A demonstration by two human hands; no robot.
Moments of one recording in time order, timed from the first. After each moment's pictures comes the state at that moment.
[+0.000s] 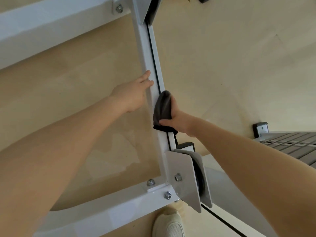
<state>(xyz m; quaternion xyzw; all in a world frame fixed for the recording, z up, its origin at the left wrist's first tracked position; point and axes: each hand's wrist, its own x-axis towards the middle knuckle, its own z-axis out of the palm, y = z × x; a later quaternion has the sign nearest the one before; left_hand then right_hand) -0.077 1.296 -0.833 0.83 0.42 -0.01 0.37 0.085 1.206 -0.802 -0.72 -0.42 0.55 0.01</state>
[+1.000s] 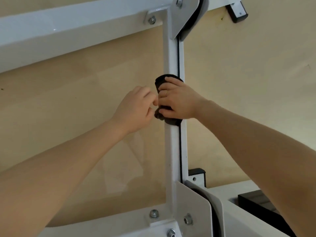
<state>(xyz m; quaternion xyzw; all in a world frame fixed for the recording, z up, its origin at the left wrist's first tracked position) -0.107 1.293 -0.842 0.82 0.44 0.22 0.30 0.072 1.330 -0.816 -0.32 -0.92 0.04 -0.23</state>
